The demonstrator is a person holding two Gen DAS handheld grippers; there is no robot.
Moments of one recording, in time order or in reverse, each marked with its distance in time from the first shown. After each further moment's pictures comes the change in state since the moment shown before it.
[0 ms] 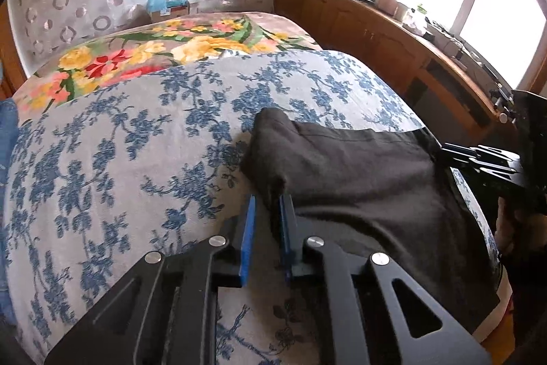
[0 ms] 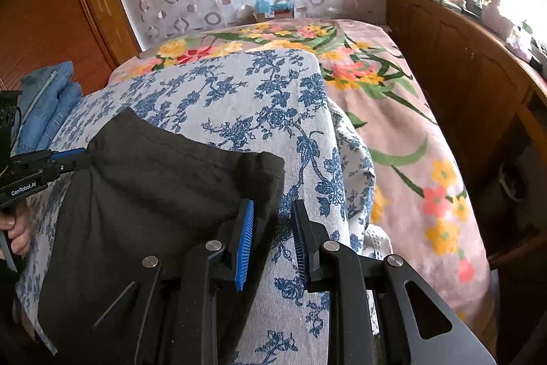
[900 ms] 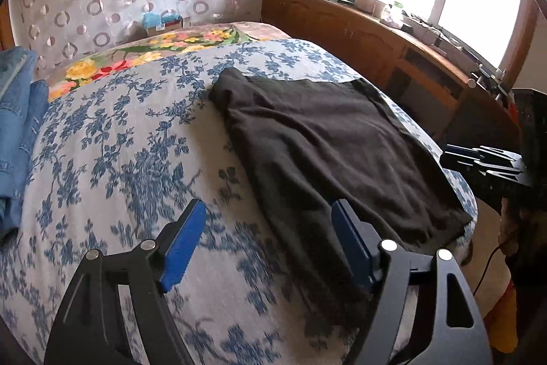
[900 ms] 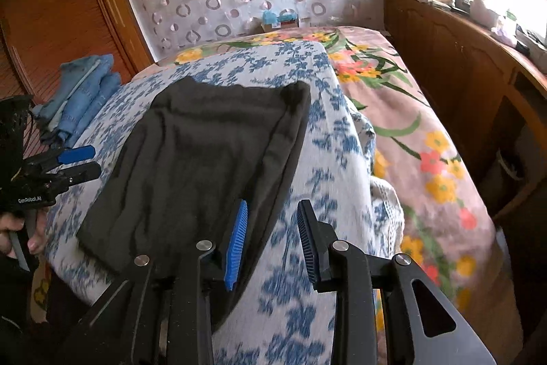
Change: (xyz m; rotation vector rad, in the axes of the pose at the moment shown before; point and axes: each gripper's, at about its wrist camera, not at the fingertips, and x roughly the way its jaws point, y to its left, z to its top) left arm -0.073 -0.049 -0.092 0.073 -0.061 0.002; right arm -0.083 0.021 -0.098 0.039 -0.064 0.034
